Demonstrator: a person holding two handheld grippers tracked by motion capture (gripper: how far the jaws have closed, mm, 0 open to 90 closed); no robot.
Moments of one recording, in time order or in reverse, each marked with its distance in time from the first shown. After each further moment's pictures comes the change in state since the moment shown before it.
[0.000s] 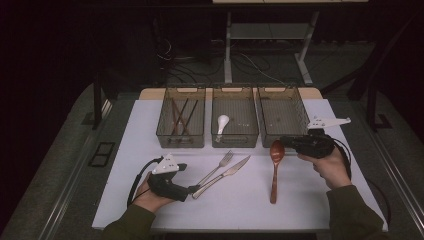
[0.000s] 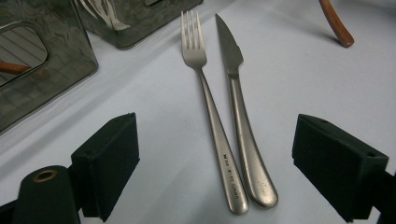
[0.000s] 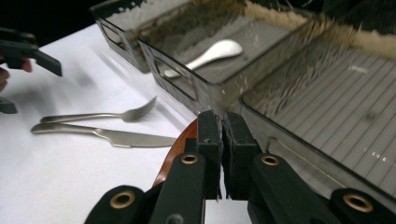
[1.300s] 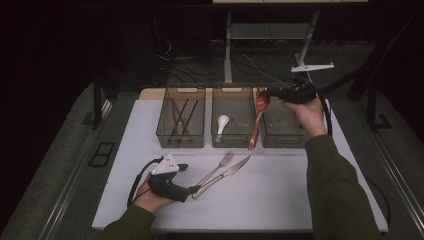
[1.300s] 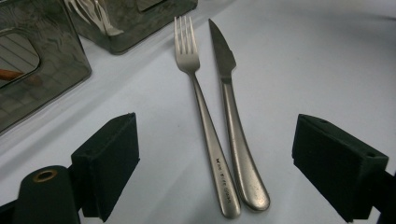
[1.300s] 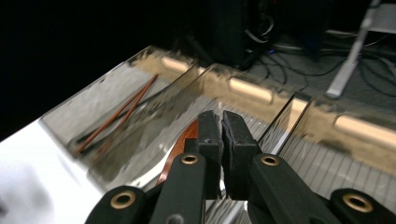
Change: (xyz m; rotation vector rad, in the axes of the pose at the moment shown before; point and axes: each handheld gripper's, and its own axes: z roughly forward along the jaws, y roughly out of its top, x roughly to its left) left arm -0.002 0.001 0.000 -0.021 -0.023 -0.002; right arm -0.026 0.139 0.037 -0.096 -0.124 0.095
